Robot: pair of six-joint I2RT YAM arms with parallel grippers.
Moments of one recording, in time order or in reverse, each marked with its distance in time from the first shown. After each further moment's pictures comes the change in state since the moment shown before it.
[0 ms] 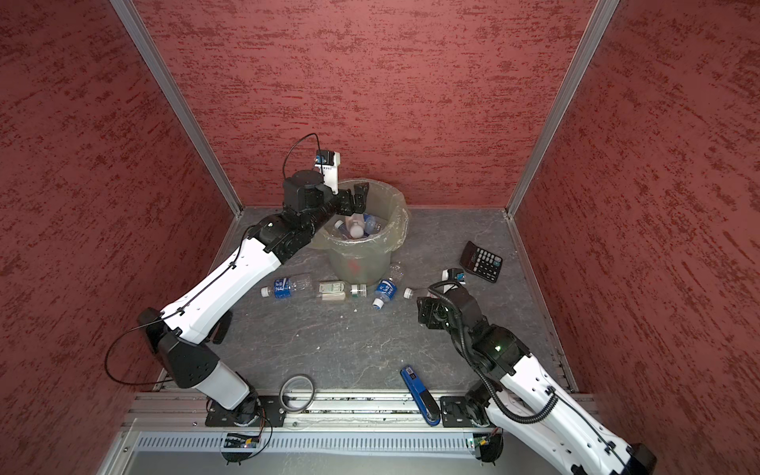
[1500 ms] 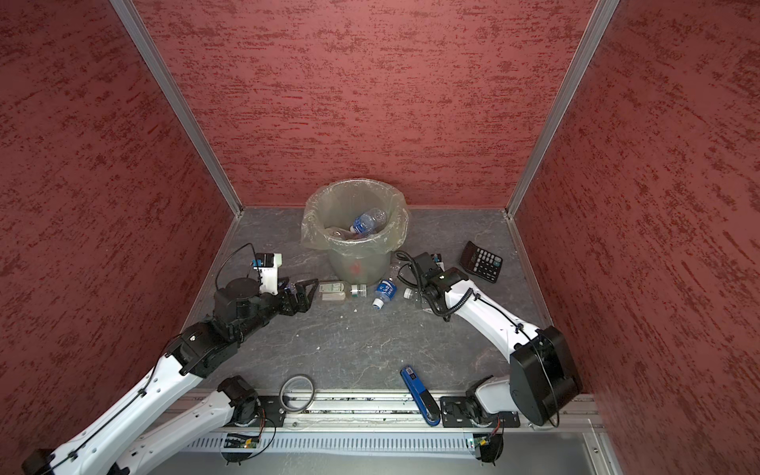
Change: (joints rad) left arm 0.011 -0.911 -1.023 -0.130 0.100 -0.243; right arm -0.160 0.714 0.319 -0.255 0.169 -0.148
